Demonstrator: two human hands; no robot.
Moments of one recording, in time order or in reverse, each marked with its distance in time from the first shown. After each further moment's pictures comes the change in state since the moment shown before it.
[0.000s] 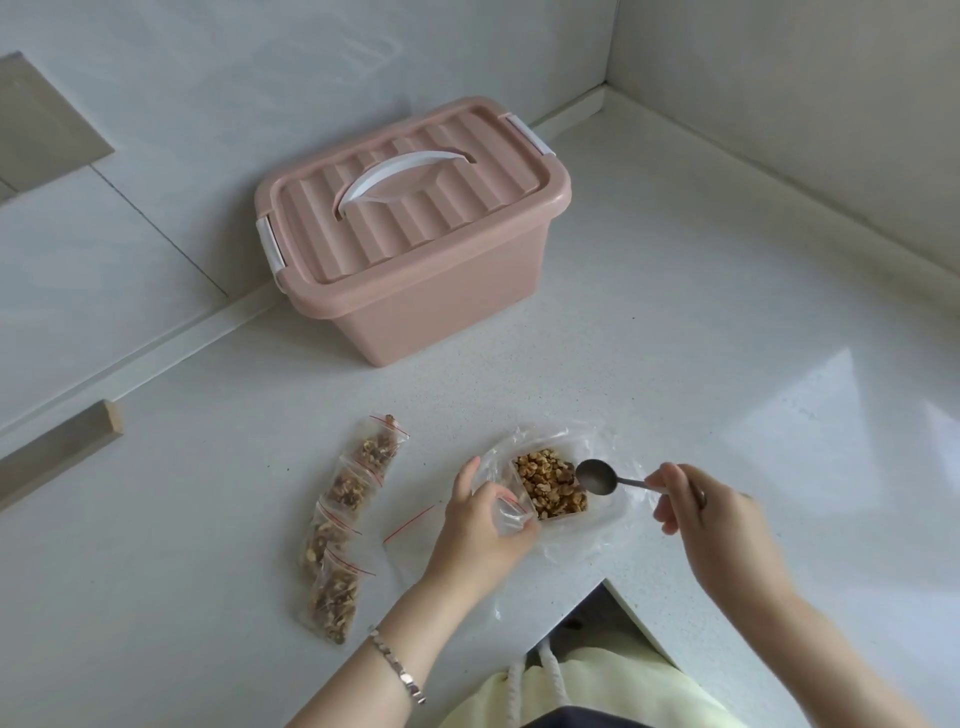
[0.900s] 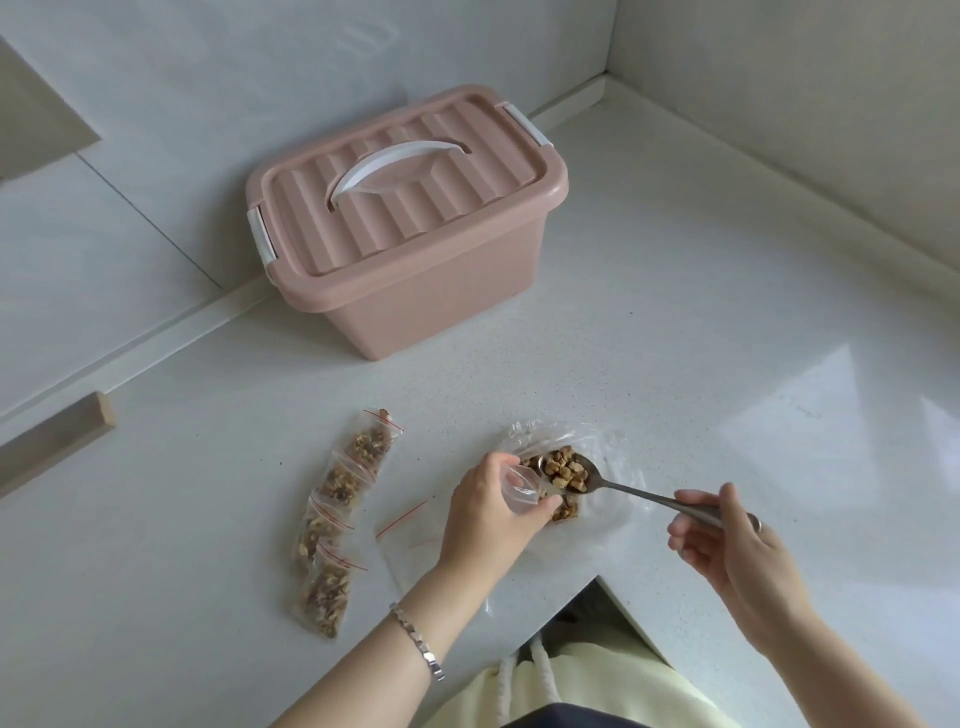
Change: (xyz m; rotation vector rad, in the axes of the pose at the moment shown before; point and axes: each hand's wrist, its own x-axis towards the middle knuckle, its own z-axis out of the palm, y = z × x) left_hand 0.008 0.019 0.012 0.049 0.190 0.125; right_hand -0.007 0.043 -0.006 0.907 -0.073 0.455
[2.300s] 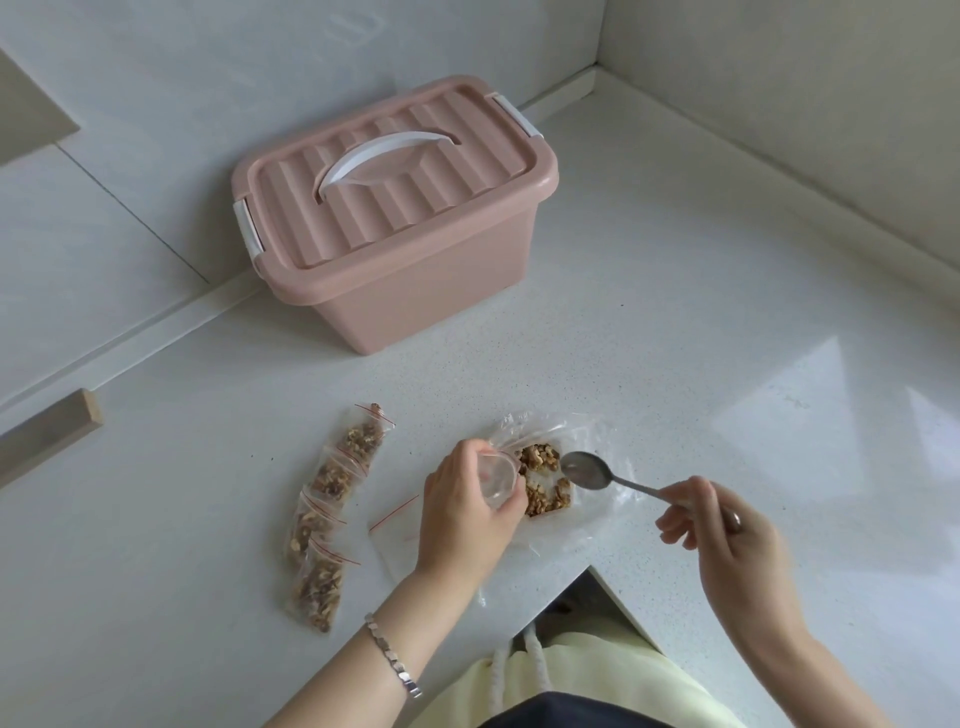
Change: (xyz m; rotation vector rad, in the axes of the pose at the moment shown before) left_hand -0.009 -0.005 -0.006 0.058 0.251 0.183; right_hand -0.026 -0.006 0.019 -0.572 0.146 -0.485
